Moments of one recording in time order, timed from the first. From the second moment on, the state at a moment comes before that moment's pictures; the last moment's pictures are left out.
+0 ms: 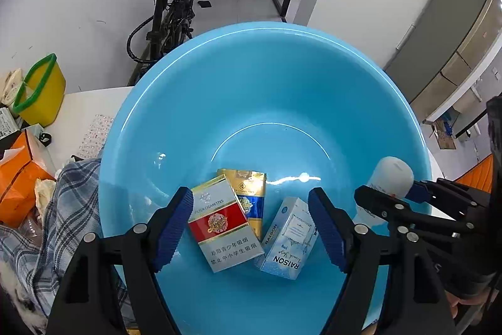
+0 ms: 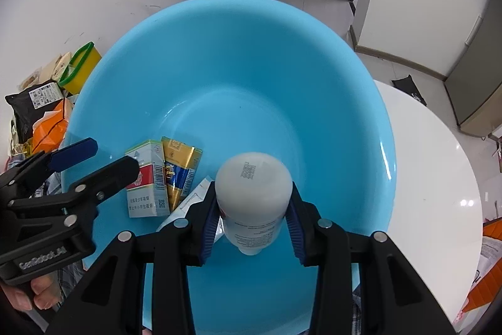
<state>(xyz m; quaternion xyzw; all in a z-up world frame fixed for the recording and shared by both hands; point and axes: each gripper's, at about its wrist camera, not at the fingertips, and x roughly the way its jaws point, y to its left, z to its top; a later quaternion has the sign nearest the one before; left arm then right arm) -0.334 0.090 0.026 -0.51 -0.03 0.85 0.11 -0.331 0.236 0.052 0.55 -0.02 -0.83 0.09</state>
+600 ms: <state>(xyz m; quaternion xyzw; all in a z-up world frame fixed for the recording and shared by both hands) -0.322 0.078 0.040 -0.49 -0.01 0.86 0.11 -0.325 0.230 0.056 0.54 0.01 -0.84 0.09</state>
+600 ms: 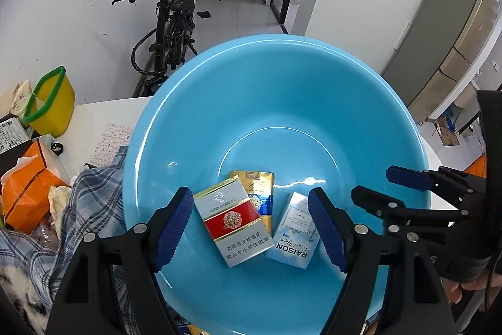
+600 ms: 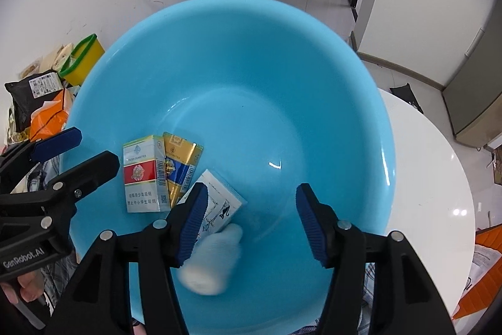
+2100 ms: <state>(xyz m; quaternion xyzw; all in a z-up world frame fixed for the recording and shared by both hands) -0.215 0.034 0.104 -0.26 -0.02 0.96 0.09 -0.218 0.257 0.147 0.24 0.02 -0.97 0.04</state>
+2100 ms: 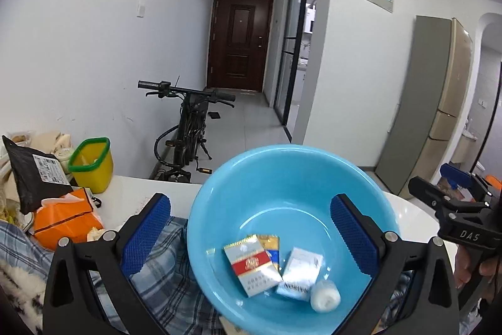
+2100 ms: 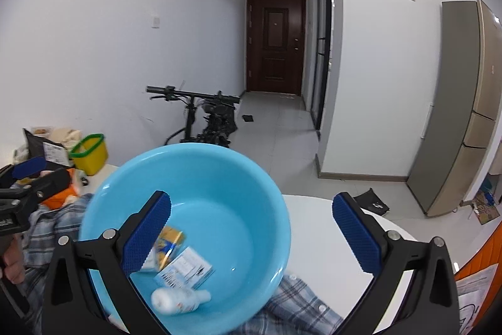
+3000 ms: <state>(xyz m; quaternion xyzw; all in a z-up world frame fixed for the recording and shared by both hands) -0.059 0.032 0.083 -0.30 0.02 0.94 0.14 -0.074 0.259 0.106 0.27 0.05 -0.96 0.08</state>
